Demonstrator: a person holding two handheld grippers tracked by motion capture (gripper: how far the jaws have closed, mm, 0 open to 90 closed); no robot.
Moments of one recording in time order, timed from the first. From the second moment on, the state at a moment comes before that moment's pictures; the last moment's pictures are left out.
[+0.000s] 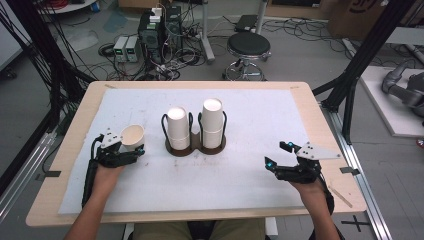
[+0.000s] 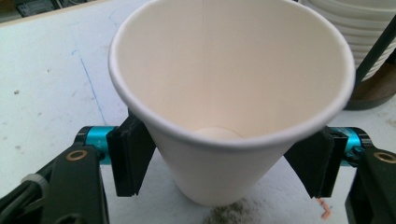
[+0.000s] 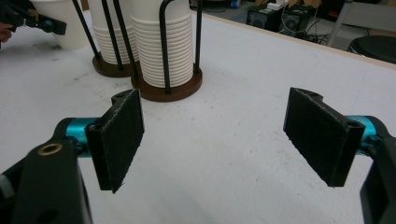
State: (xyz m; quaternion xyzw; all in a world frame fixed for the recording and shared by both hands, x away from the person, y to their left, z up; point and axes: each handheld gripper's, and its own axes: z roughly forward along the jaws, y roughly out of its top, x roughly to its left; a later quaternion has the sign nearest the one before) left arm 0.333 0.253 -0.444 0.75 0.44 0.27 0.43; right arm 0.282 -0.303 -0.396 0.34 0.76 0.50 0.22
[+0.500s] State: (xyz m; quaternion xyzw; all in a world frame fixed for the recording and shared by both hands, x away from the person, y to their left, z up) left arm 0.315 0.262 -0.435 0.72 0.45 0.25 0.46; right arm 0.282 -0.305 -0.397 0.35 0.76 0.50 0.22
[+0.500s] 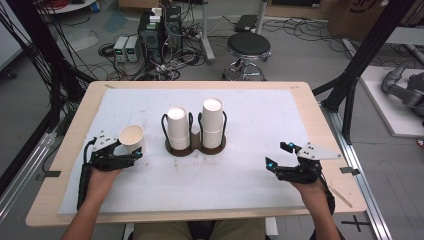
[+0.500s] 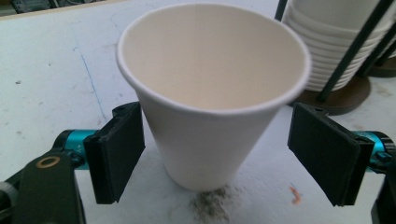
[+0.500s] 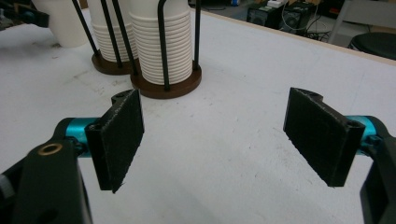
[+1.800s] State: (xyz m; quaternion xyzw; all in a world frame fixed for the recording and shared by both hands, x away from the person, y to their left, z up) left arm 0.269 0.231 -0.405 0.65 0.33 0.23 0.65; right arm 0.269 -0.308 -0.400 0.38 0.76 0.48 0.23
